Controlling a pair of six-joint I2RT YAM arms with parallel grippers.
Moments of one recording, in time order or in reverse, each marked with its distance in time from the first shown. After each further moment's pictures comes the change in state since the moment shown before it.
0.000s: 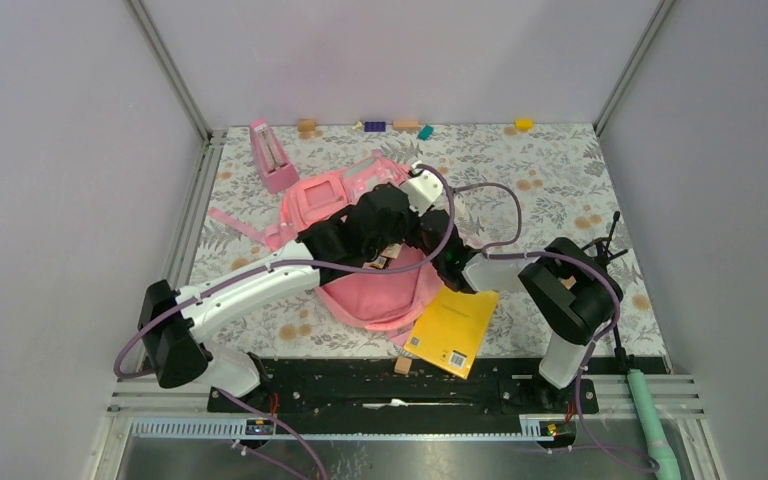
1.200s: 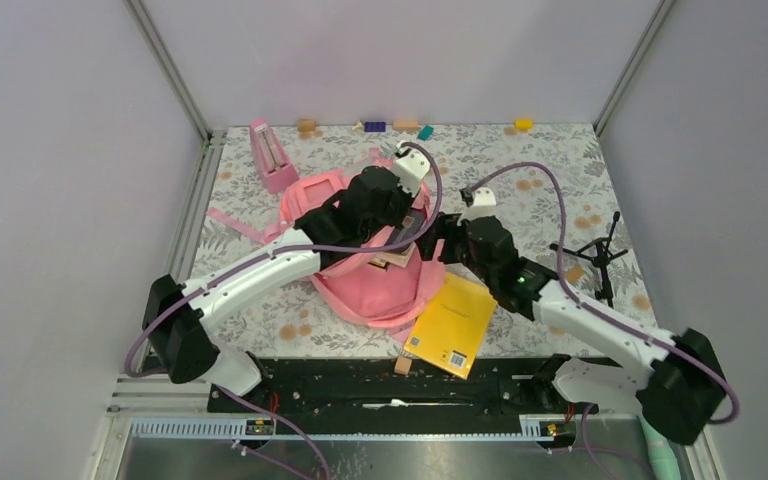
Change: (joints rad) left arm 0.113 0.020 0.012 0.040 0.147 -0.104; right arm 0.013 -0.565 -0.074 -0.567 -0.079 -0.663
